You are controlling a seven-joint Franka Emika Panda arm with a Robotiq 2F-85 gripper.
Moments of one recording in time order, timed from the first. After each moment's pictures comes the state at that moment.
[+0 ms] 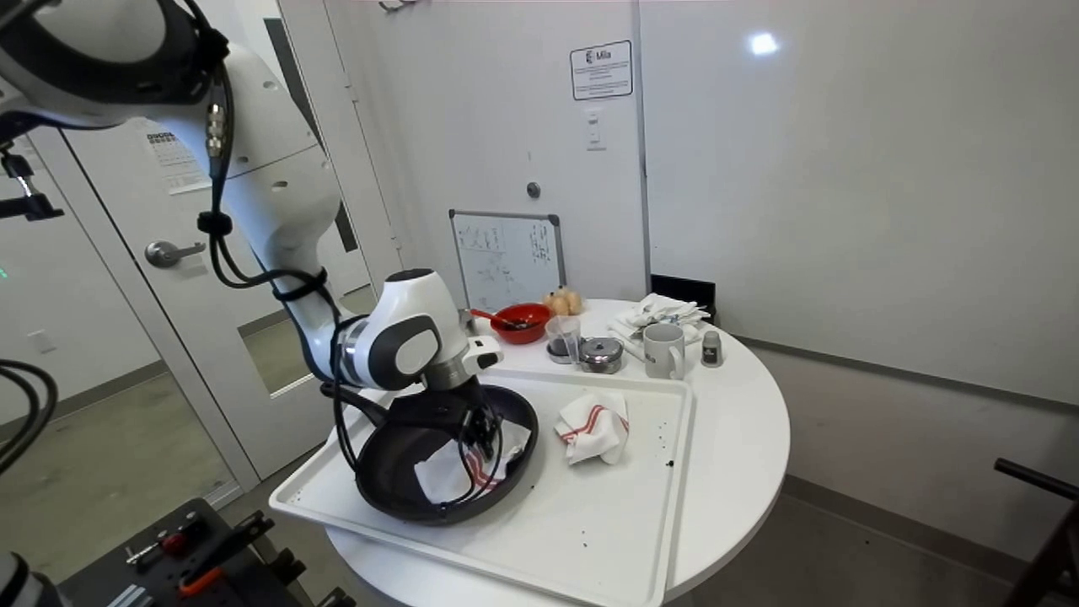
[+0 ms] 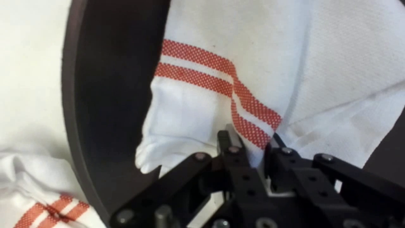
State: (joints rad) arm 0.09 0.66 -0.12 -2.31 -0.13 3.04 -0.13
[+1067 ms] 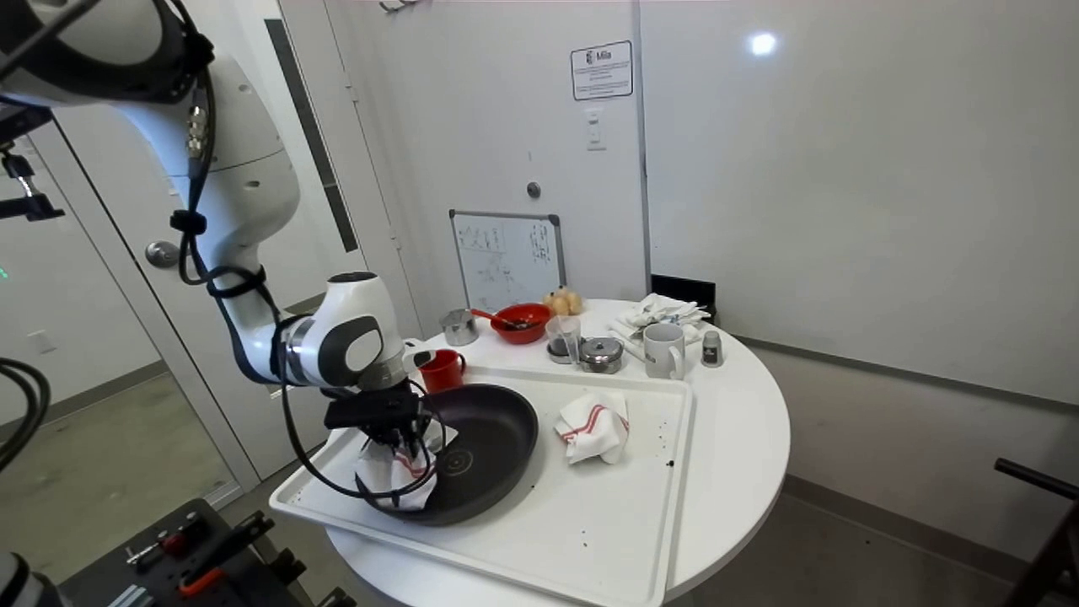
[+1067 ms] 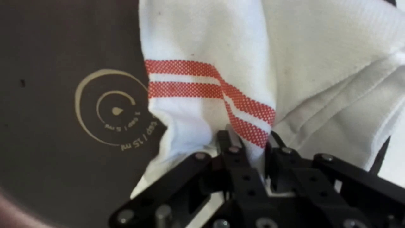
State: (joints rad) arm 0.04 0.60 0.11 -2.42 -0.22 3.01 -0.30
